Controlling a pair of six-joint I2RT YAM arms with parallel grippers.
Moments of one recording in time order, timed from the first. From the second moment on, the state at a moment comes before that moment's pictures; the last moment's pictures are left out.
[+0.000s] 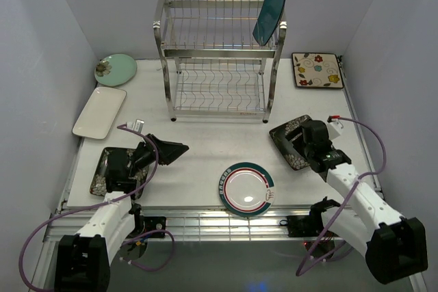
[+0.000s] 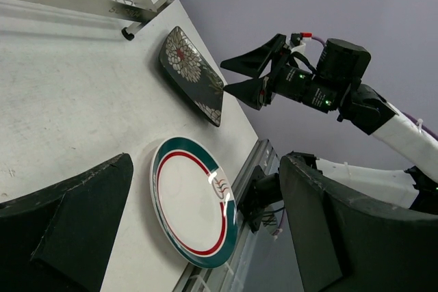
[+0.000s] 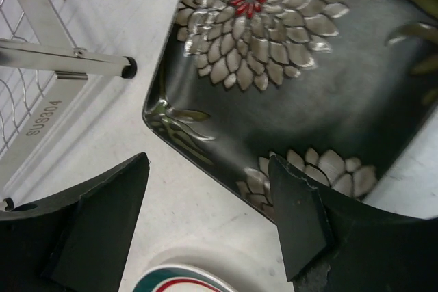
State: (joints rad) left arm -0.07 0.79 0.10 0.82 0.85 -1.00; right arm 0.33 0.95 0.55 -0.32 0.33 0.98
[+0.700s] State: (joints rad) left arm -0.11 0.77 0.11 0.80 0.84 -1.01; right arm 0.31 0.54 0.28 -0.67 0.31 1.19
